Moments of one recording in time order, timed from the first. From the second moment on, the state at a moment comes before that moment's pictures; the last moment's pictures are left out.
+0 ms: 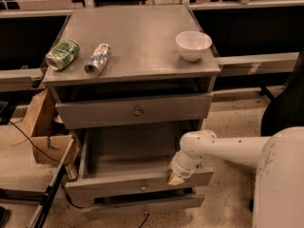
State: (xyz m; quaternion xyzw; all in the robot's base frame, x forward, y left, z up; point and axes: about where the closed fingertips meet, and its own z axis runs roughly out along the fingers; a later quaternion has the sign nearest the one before) arm 0.522 -0.096 0.403 -0.69 0.71 0.12 0.09
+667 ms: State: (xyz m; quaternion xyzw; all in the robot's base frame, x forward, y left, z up) arm 0.515 -0.098 0.401 -0.69 0.71 0.13 0.08
